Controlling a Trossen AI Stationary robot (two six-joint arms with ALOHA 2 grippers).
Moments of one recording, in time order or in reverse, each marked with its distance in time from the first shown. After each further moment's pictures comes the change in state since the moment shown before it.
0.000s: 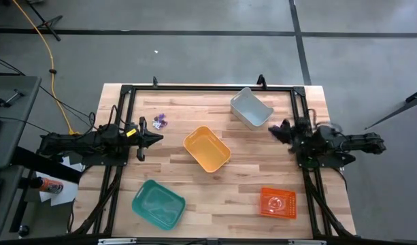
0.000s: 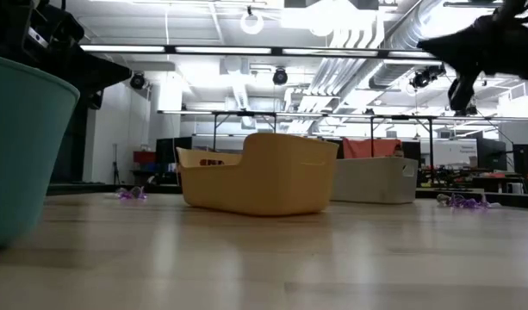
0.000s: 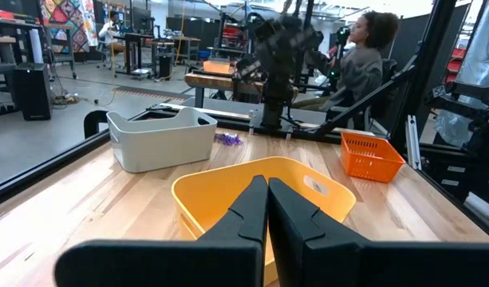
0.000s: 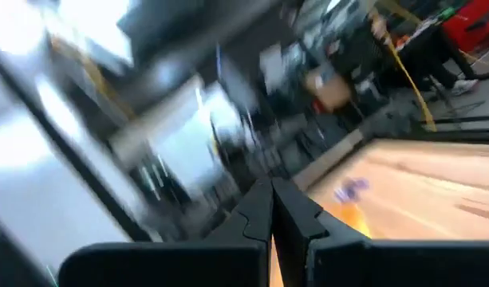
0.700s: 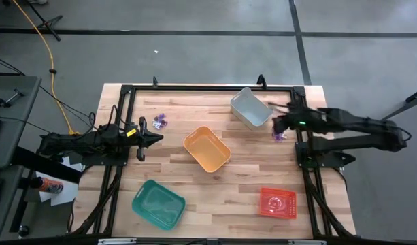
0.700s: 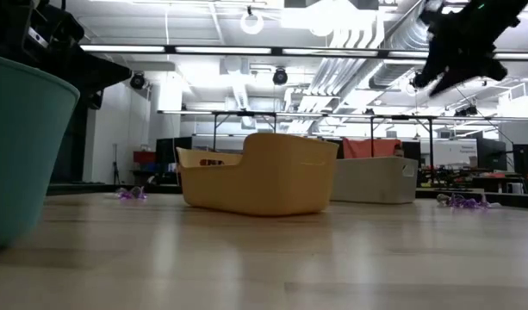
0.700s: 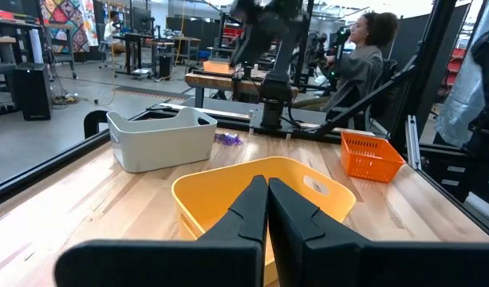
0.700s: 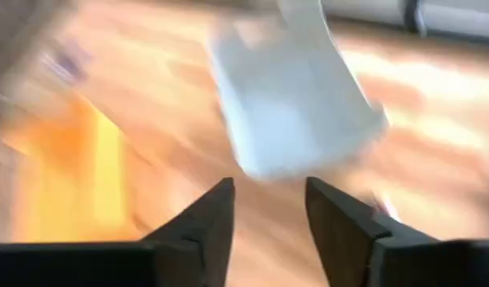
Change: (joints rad) left arm 0.000 0.000 0.000 0.000 0.000 0.000; right arm -0.233 0.767 0.812 -1.289 0.059 0.239
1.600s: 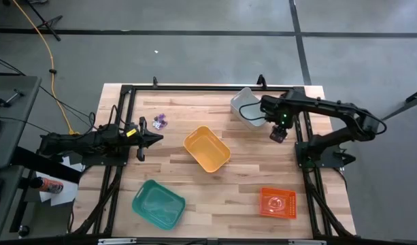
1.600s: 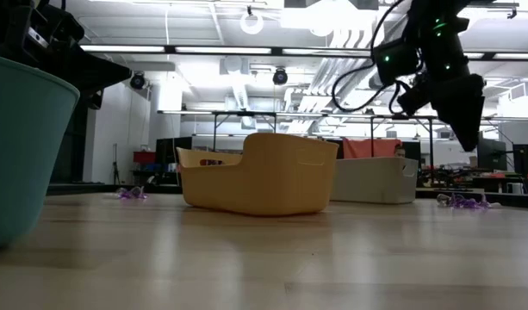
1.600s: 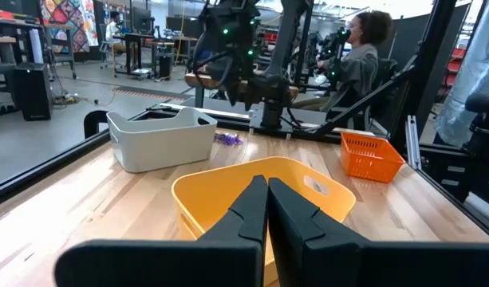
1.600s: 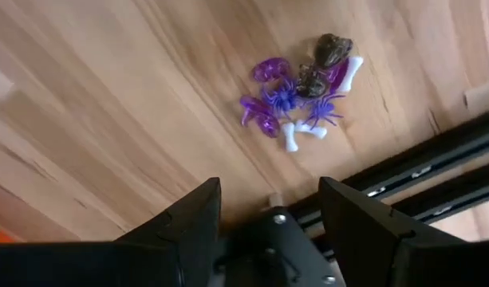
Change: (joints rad) left arm 0.000 0.000 0.000 0.000 0.000 0.000; right arm -0.349 0.565 0.114 -0.353 -0.359 -0.874
